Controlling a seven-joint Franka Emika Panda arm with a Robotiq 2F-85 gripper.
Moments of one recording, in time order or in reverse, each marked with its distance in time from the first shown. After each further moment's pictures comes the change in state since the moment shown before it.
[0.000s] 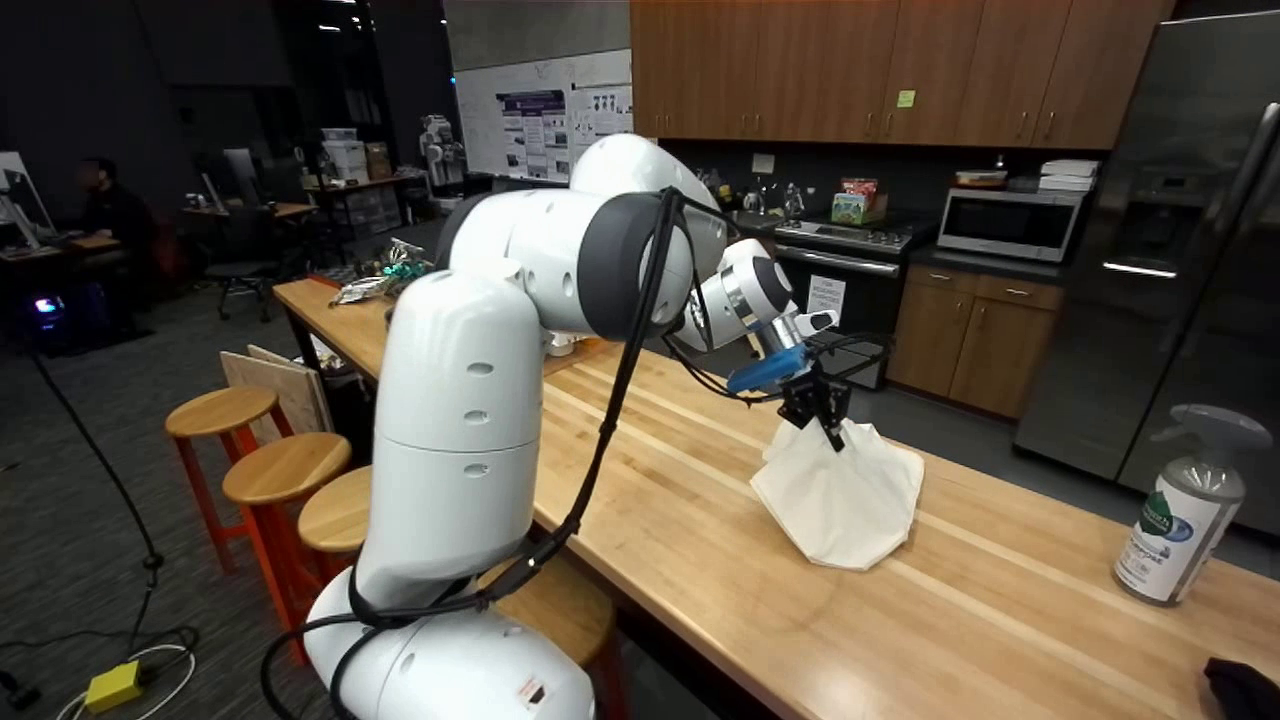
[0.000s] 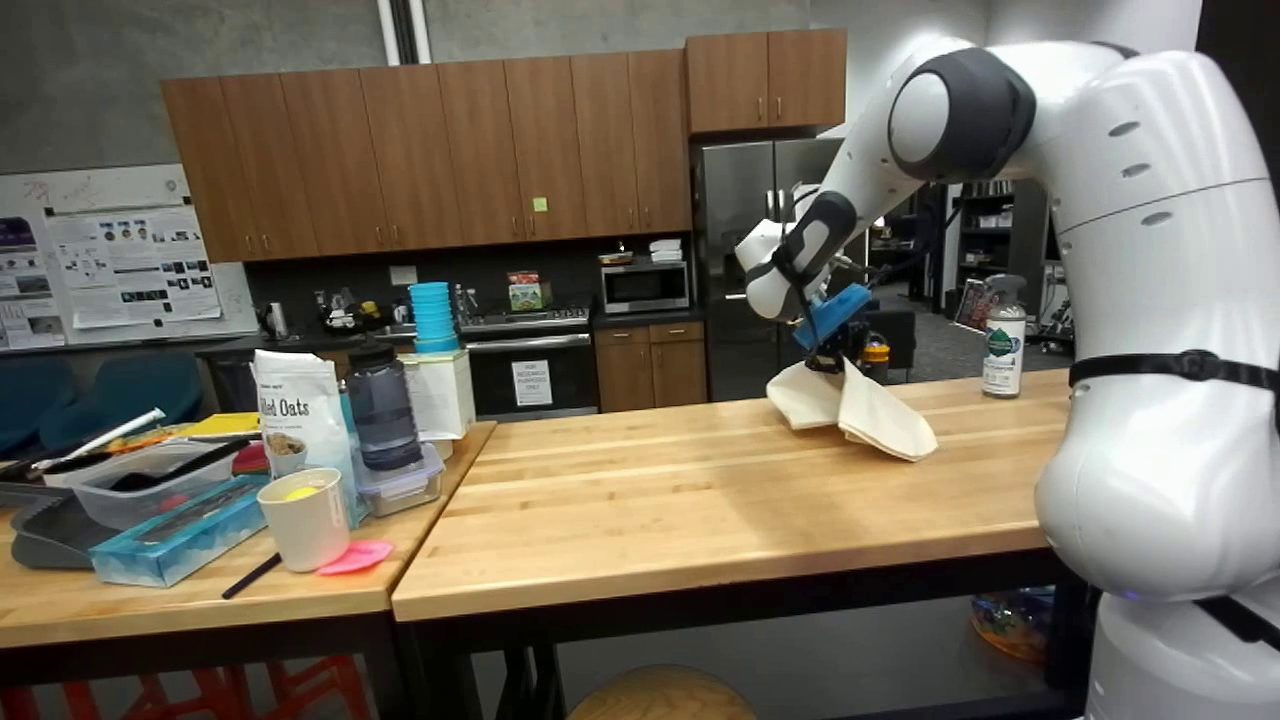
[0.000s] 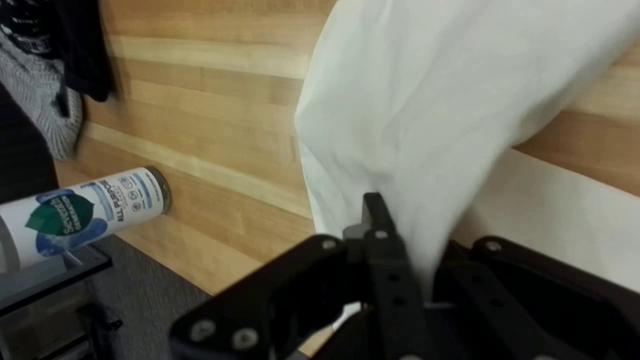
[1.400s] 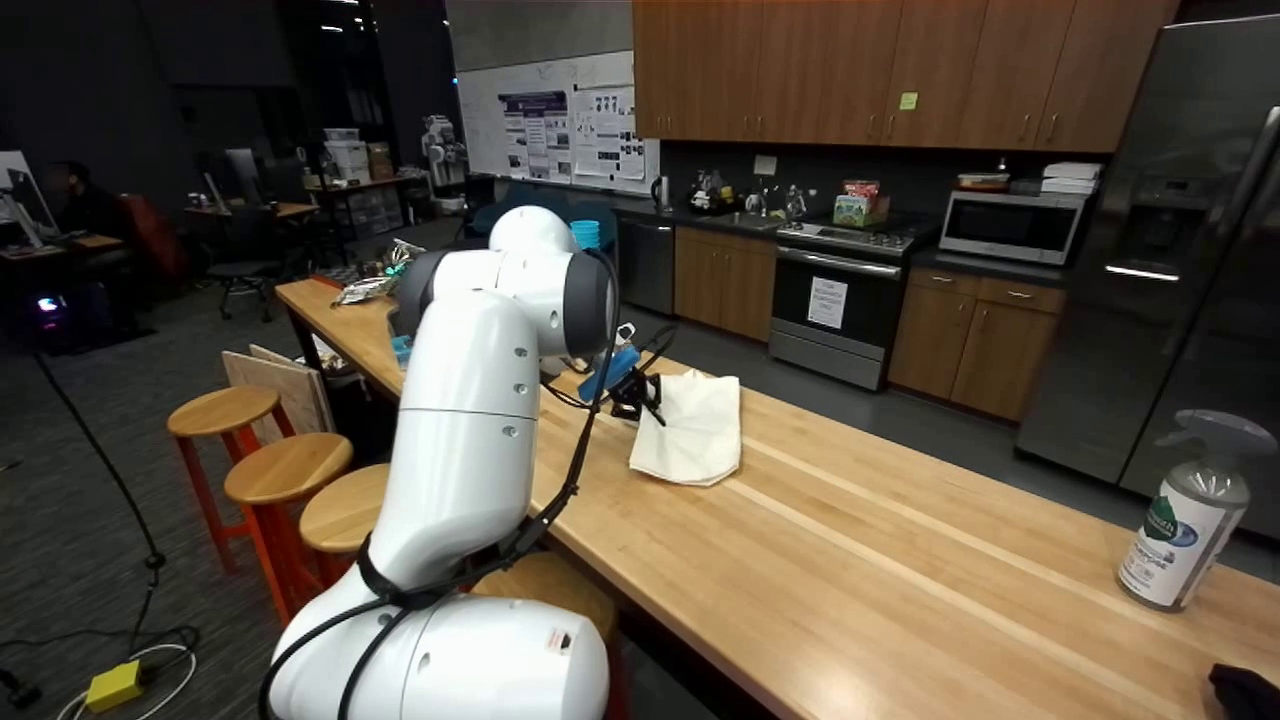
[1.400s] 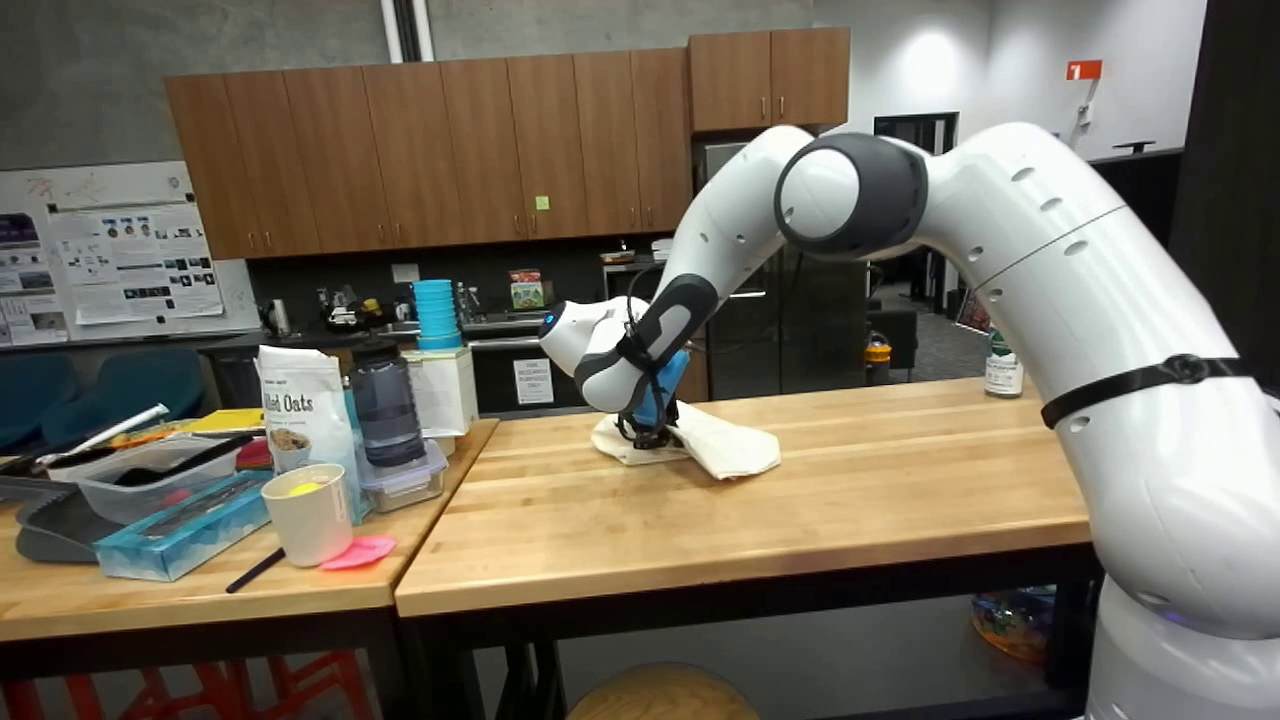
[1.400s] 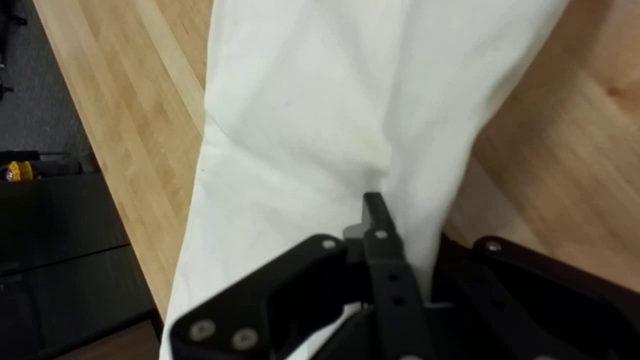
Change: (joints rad) arm 0.399 0.296 0.159 0.232 -0.152 -0.026 -0.136
